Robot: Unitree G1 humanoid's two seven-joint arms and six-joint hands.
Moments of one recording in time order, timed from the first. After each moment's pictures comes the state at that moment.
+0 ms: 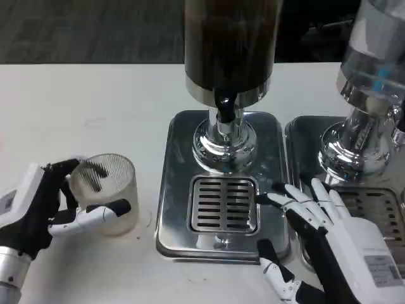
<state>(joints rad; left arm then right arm) -0.23 0.57 -0.15 0.99 0.48 -0.87 0.45 0.59 -0.25 0.25 -0.43 -0.88 -0.24 -0.24</state>
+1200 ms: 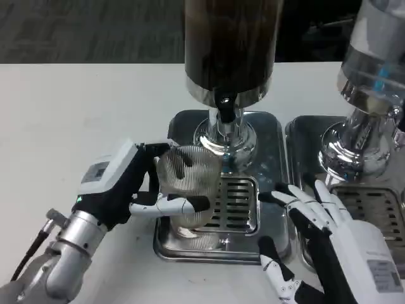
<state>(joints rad) -0.41 0.42 -0.29 1.00 0.60 -0.85 0.40 0.62 -0.19 0.27 -0.44 -0.89 -0.24 -0.28</state>
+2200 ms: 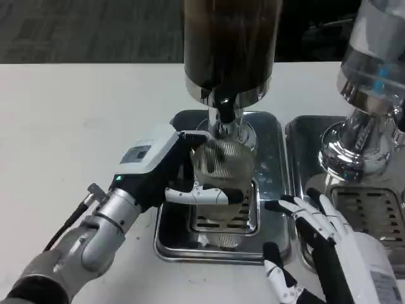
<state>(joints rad) -0.55 0.35 -0.40 1.03 0.62 -0.73 0.35 0.67 -0.14 0.29 -0.42 -0.86 -0.21 -0.31</state>
